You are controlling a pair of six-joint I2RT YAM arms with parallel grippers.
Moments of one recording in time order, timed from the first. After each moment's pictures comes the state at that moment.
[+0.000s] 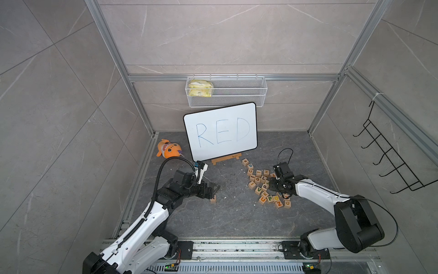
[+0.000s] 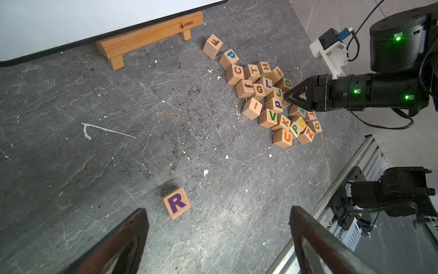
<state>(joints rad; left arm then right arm) -0.50 0.93 0.73 -0.52 0.35 -0.27 0.34 1.43 0.74 -0.42 0.11 0.50</state>
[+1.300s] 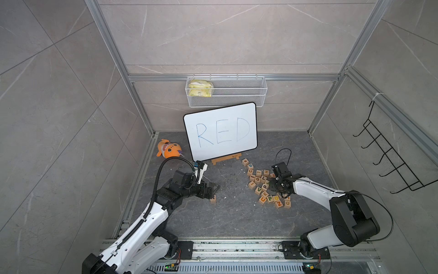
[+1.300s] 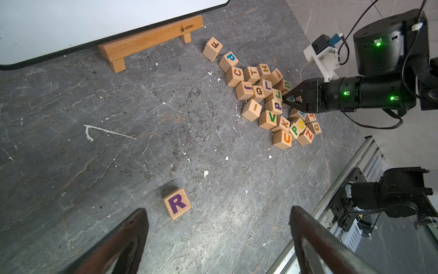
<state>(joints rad) -0.50 0.91 0.73 -0.52 0.34 -0.27 0.34 1.48 0.75 -0.43 0.16 0.51</state>
